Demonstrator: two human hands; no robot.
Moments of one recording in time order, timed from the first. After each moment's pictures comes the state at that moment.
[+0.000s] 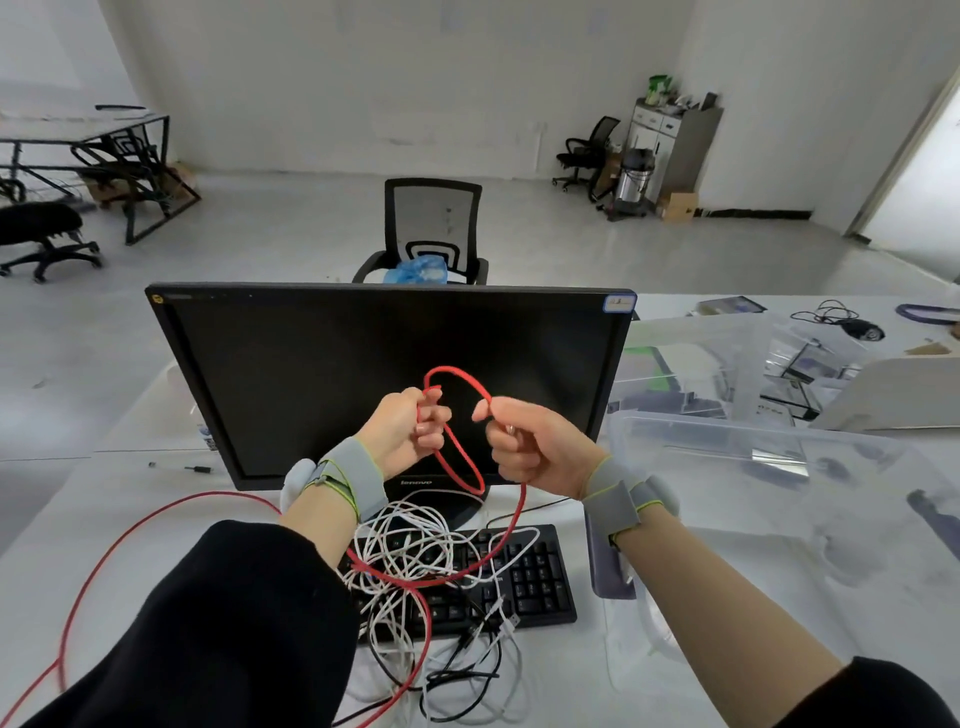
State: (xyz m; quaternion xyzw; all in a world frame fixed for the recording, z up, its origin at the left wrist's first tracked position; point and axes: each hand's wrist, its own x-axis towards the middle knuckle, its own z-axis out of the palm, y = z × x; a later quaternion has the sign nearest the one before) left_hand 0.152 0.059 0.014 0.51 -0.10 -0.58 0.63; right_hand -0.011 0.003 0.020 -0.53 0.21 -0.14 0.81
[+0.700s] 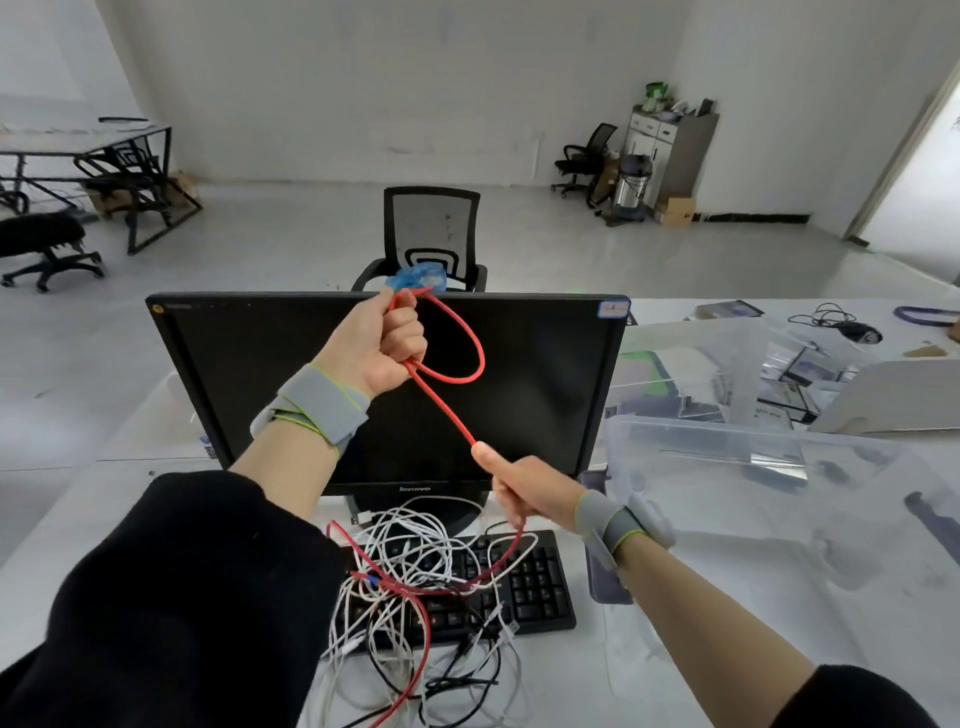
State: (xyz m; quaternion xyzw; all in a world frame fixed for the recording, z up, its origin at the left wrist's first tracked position) left_hand 0.175 0.046 0.102 0.35 -0.12 -0.59 0.72; right_hand -0.015 0.011 -0.012 -0.72 0.38 -0.03 0.58
